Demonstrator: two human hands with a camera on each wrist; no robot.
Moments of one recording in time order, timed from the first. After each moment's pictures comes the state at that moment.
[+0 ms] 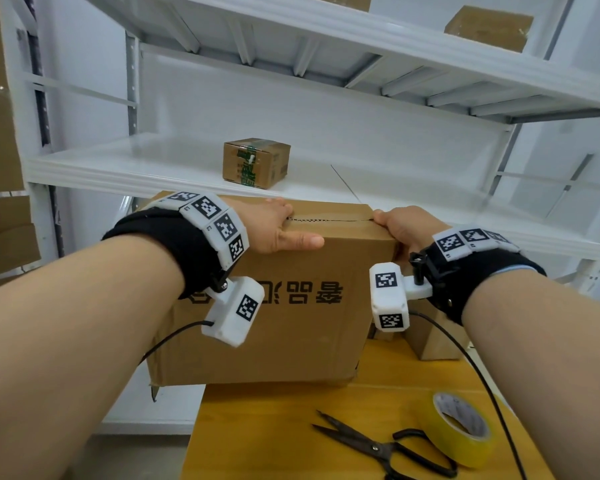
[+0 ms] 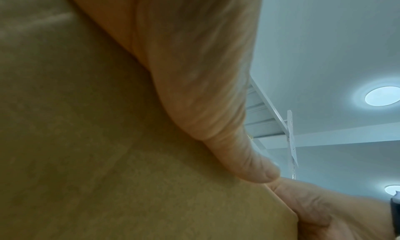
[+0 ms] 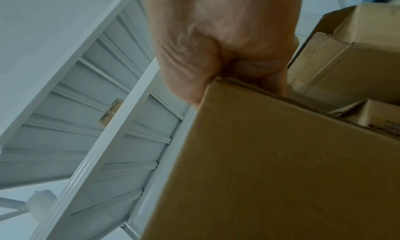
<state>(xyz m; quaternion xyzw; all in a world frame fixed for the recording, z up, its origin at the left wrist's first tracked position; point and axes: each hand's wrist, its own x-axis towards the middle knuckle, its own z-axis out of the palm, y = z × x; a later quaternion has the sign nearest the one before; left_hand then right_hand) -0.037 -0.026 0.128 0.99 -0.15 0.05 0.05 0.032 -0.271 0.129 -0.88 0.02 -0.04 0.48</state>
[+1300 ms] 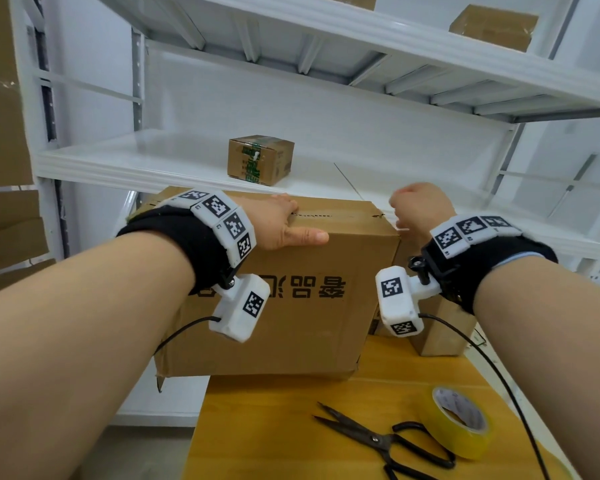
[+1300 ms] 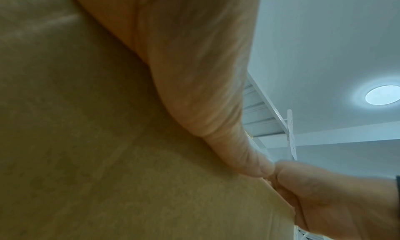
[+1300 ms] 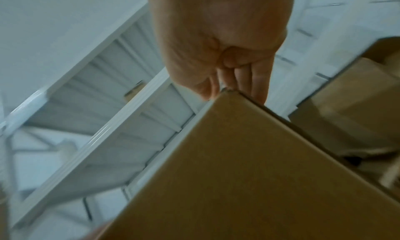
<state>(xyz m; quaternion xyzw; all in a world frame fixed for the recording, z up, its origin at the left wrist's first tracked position) -0.040 -0.028 0.124 0.98 -0.15 0.07 0.08 -0.003 -0.266 0.154 -0.90 0.01 -0.17 0.39</state>
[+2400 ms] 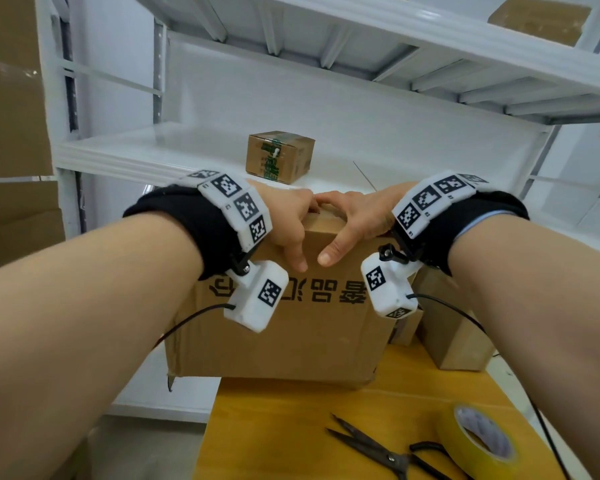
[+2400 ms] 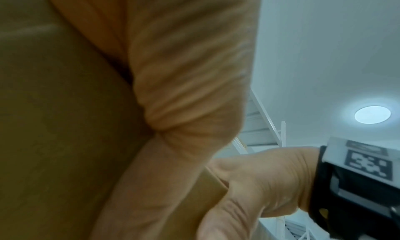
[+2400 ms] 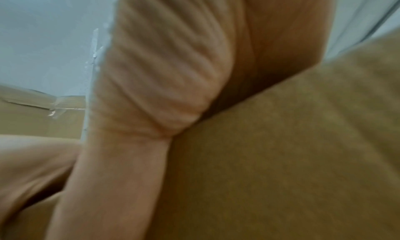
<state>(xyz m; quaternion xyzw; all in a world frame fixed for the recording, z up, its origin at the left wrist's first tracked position) -0.025 -0.015 0.135 0.99 -0.09 0.01 0.11 0.009 -0.178 0.170 -0.96 -0.23 0.13 0.05</state>
